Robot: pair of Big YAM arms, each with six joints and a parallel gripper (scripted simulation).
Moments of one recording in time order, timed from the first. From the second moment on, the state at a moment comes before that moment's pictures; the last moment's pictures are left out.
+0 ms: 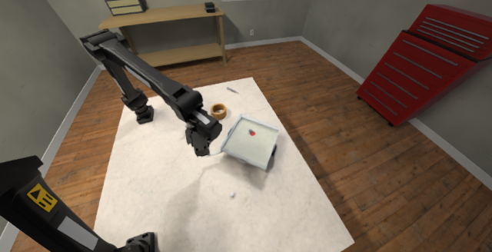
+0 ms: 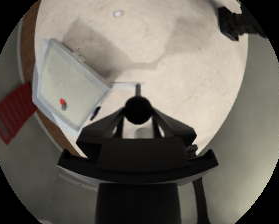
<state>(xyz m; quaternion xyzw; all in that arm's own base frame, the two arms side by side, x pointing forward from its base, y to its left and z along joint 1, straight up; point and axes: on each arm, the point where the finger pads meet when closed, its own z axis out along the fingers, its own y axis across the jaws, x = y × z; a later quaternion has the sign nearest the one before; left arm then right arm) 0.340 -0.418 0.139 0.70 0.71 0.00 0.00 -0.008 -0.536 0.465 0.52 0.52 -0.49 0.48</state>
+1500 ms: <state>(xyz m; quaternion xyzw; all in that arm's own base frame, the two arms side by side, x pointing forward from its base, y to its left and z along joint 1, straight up) 0.341 -0.420 0.140 0.70 0.71 0.00 0.00 -0.008 -0.536 0.465 0.52 0.52 -0.49 0.48</state>
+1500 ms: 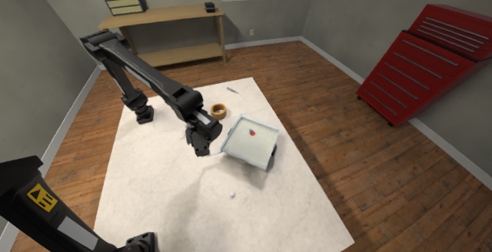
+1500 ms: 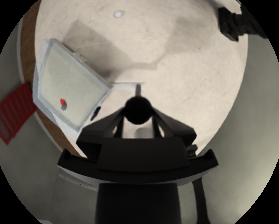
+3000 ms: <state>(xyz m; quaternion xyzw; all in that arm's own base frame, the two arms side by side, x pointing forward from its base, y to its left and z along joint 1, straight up) 0.340 -0.418 0.139 0.70 0.71 0.00 0.00 -0.008 -0.536 0.465 0.52 0.52 -0.49 0.48</state>
